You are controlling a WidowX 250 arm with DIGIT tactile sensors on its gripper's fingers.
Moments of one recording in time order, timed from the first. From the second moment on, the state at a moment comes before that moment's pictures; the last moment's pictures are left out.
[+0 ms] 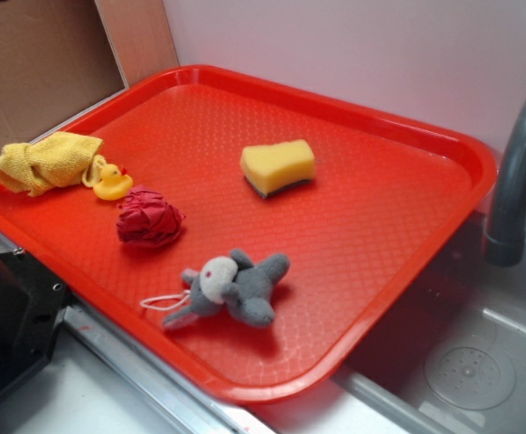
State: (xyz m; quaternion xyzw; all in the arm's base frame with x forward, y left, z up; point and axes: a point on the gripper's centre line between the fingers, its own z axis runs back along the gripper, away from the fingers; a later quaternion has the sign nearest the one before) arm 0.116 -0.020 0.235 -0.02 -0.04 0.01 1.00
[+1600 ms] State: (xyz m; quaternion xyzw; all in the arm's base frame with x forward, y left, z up) arm 0.145 0.092 0.063 0.04 -0.03 -0.31 0.95
